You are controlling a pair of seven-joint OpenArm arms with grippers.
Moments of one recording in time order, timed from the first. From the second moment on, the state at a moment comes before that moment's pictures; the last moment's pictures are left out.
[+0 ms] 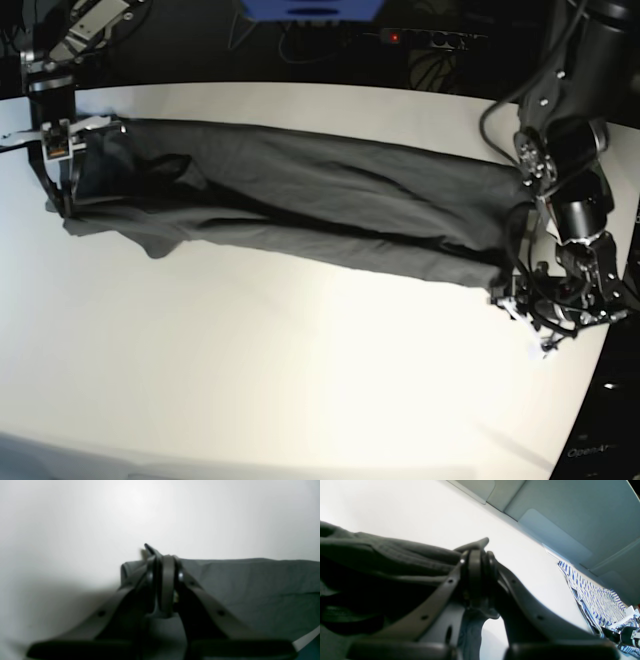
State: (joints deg) left arm -35.7 -14.9 -27.0 40.7 -8.9 -39.1 64.5; right arm -14.5 -9.4 59.6 97.7 -50.7 41.3 46.3
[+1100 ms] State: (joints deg) left arm -24.4 -18.4 -29.5 59.1 -24.8 -39.1 80.8; right arm -14.6 -9.2 62.2 99.9 -50.7 41.3 46.4
